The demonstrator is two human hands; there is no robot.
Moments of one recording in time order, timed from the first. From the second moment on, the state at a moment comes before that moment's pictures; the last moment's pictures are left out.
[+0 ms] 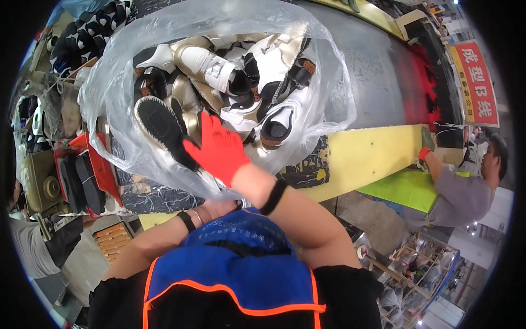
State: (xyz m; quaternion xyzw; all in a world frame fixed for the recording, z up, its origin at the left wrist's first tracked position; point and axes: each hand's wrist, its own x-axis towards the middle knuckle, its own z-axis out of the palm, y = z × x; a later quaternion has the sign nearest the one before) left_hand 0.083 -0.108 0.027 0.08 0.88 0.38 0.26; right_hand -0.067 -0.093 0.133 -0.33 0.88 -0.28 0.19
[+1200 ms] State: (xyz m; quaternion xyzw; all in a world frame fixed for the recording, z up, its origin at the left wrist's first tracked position) left_hand 0.095 -0.096 0.008 0.12 0.94 0.31 0.09; right_hand -0.033 0.150 0.272 -0.10 0.73 -0.65 0.19
